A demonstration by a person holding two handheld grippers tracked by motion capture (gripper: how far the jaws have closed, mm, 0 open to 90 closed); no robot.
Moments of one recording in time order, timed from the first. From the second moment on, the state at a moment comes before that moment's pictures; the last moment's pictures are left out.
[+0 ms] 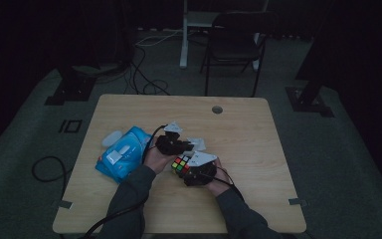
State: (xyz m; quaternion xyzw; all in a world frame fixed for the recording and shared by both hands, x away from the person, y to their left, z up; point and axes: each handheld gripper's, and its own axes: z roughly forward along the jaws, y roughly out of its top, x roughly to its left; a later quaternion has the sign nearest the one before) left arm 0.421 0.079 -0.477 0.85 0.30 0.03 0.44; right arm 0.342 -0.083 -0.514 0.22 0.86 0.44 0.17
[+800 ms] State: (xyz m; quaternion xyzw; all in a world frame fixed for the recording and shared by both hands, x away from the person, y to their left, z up) left arm 0.420 0.073 -0.481 0.85 0.29 0.03 0.43; right arm 0.342 -0.084 -0.513 0.22 0.86 0.44 0.17
